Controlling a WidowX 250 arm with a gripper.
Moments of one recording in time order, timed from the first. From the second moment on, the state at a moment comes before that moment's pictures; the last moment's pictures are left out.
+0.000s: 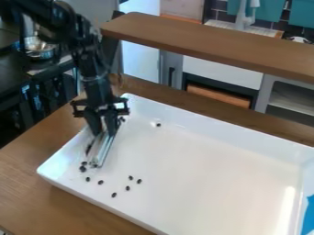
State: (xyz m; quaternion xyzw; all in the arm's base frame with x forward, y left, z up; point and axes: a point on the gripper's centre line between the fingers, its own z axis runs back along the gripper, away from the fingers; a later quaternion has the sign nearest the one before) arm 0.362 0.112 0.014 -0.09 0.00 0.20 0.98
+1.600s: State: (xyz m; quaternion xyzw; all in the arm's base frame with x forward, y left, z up) arm 0.344 0.033 0.014 -0.07 -0.08 0.10 0.99
